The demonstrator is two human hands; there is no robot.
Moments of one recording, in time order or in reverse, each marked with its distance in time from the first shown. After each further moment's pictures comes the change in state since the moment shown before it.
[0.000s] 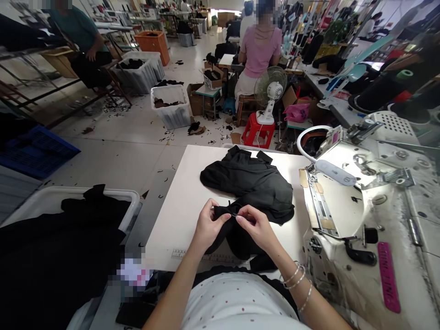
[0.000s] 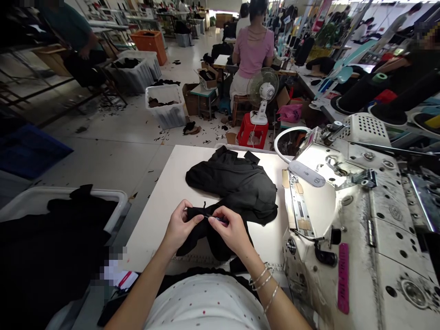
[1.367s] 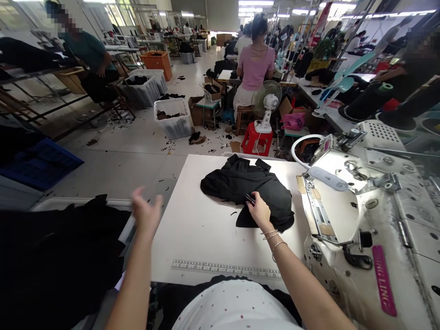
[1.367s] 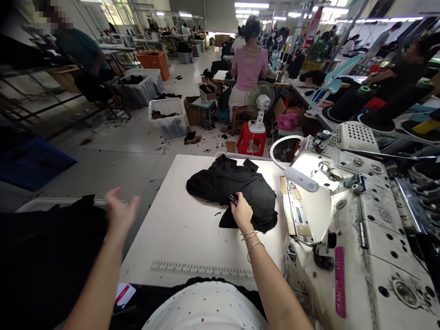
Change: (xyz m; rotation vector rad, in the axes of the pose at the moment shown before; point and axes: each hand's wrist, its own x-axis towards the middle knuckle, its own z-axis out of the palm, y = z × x) left_hand 0.057 -0.004 -0.127 0.668 0.646 0.218; right_hand 0.068 0.073 -0.019 -0.391 0.364 0.296
